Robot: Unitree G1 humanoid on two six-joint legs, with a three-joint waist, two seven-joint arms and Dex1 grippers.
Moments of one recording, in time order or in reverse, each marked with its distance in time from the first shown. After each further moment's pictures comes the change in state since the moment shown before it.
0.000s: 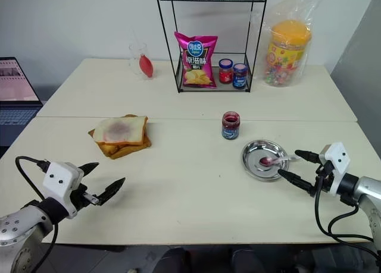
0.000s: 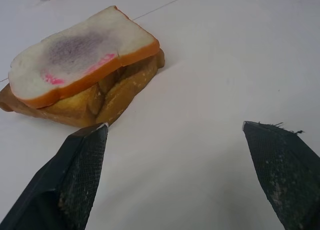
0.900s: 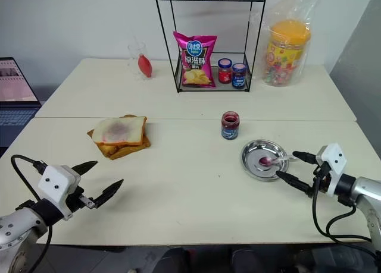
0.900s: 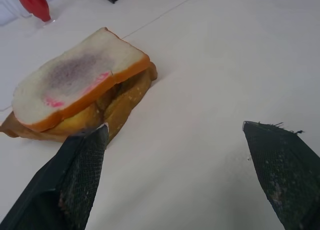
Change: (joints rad) left arm 0.040 -0.008 0.018 0.038 0.042 -0.194 -0.039; right arm -0.014 0.001 0.039 -0.009 -0.008 -0.002 0.004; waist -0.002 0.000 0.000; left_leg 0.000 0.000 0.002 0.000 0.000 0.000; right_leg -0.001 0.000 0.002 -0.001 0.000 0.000
